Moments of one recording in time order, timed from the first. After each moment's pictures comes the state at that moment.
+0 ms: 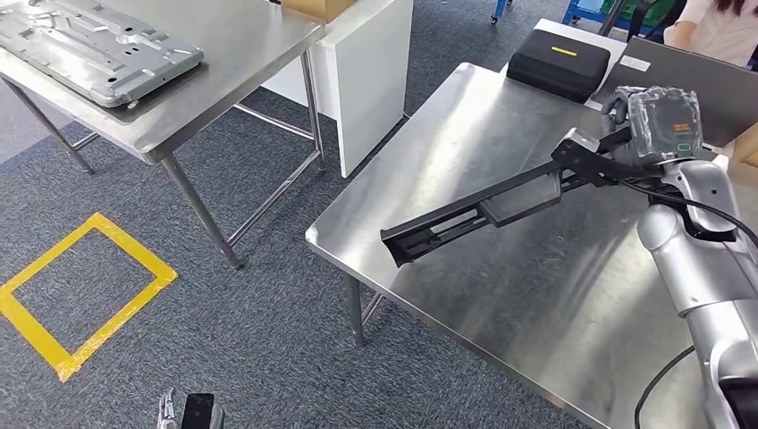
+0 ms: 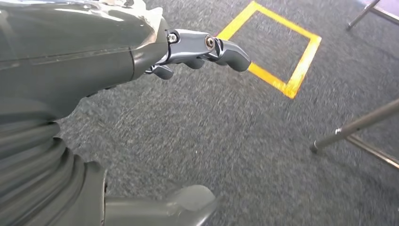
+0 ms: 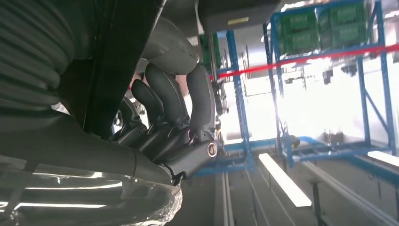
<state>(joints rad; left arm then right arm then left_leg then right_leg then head) -0.09 -0.14 0.30 -0.41 -0.20 0.65 -0.66 -0.93 -0.44 0.47 -0.91 0.86 -0.29 -0.15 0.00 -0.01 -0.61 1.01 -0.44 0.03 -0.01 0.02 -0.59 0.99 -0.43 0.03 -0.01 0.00</state>
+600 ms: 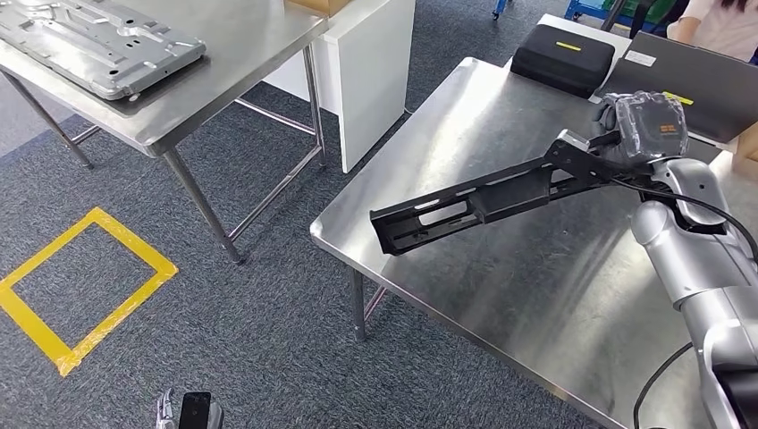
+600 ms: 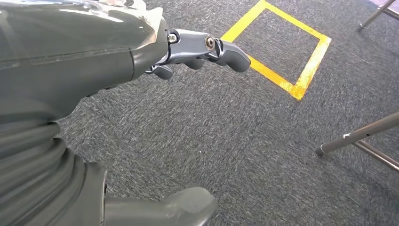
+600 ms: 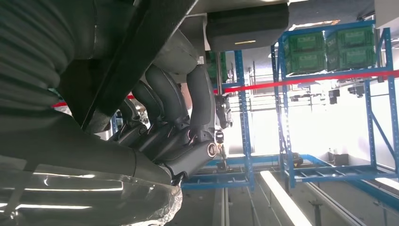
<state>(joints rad) -0.09 -0.14 0.28 -0.41 -0.15 0.64 -0.66 -0.99 -0.43 0.53 -0.78 0.84 -0.29 -0.15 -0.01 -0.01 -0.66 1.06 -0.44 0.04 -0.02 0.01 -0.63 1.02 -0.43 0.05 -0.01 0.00</state>
